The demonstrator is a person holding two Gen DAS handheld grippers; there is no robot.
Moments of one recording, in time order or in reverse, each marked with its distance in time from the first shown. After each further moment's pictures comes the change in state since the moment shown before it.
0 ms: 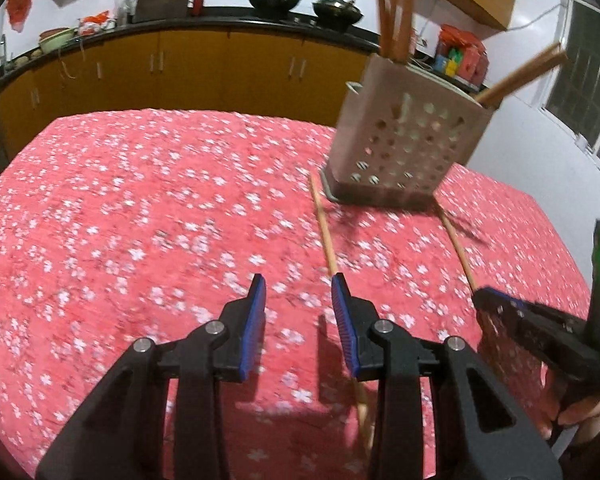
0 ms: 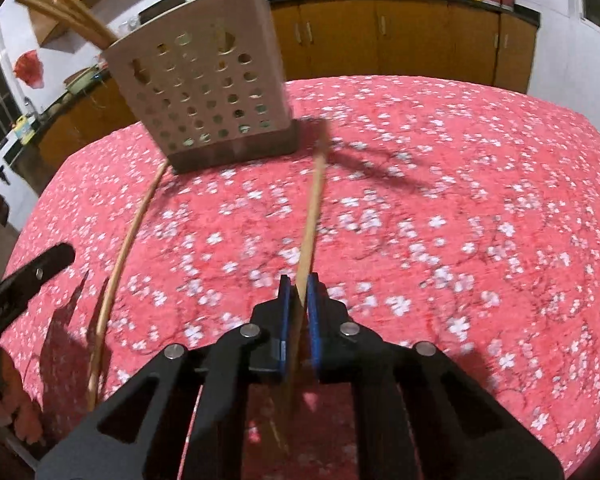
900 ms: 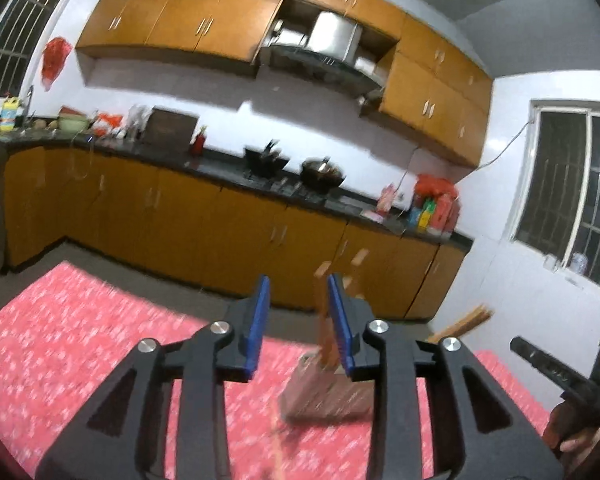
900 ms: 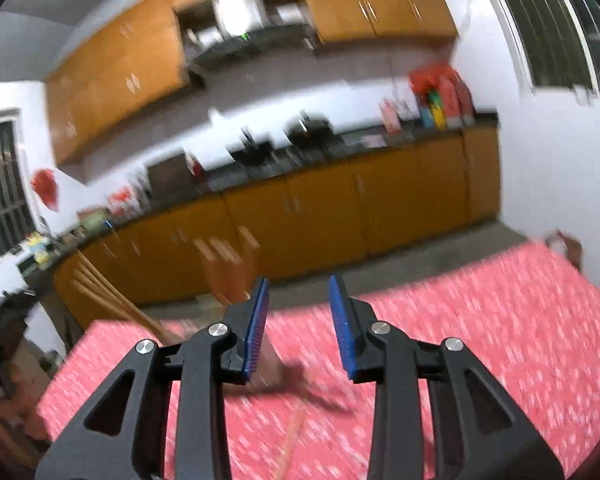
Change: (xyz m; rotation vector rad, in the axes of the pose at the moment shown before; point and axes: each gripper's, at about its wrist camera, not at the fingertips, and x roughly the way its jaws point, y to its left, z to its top) left arm -0.119 -0.002 0.113 -0.085 -0.530 -0.053; right arm -0.129 -0.046 0.080 0.111 -0.434 -0.005
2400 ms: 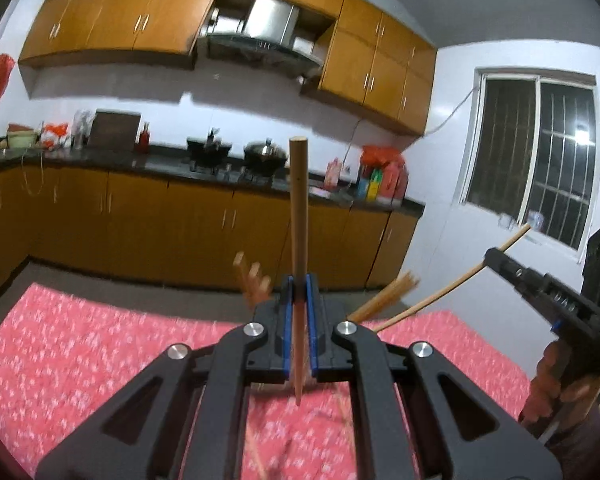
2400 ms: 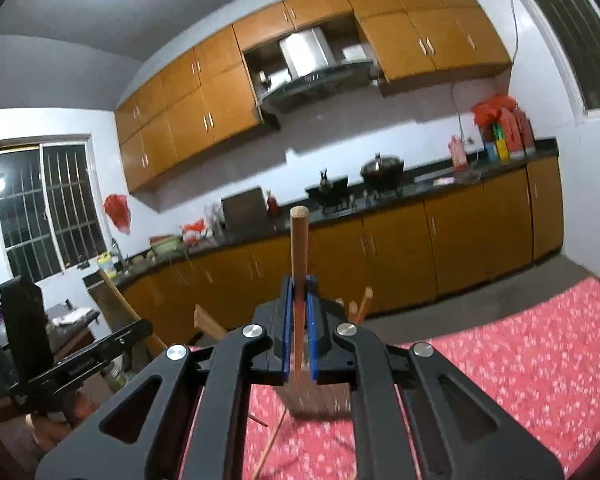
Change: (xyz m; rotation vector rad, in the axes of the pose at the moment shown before) left arm -0.038 -0.050 0.027 0.128 0.022 -0.199; right arm -0.085 0.046 0.047 -0.063 -0.295 0.323
